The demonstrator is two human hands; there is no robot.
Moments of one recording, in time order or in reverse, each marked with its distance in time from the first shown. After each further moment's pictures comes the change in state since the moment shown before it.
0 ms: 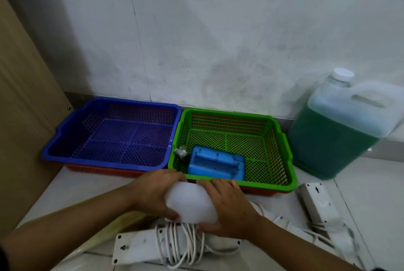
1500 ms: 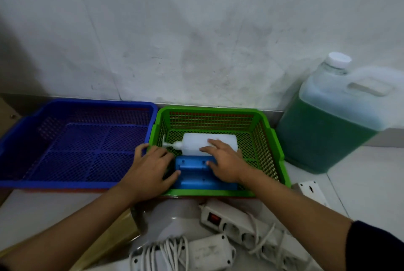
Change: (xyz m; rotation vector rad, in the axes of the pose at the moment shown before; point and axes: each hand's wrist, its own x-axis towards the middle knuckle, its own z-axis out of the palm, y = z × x) left_hand 0.088 -0.017 0.014 0.203 0.432 -0.053; right_hand 0.082 0.104 -0.012 0.232 -0.266 0.398
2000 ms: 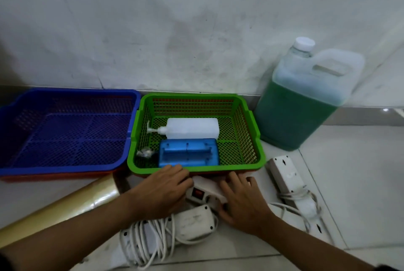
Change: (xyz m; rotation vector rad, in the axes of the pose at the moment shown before) left_hand -0.041 0.066 0.007 0.021 -0.034 0.585; right_hand -0.146 0.027 0.071 -0.388 0.326 -0.031
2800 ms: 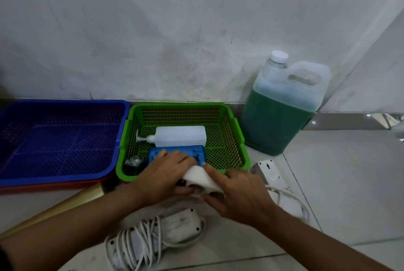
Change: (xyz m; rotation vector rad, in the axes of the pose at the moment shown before) left_hand 0.038 0.000 -0.028 -0.154 0.137 -0.115; right_hand 0.003 -0.002 -0.077 -0.071 0.229 -0.037
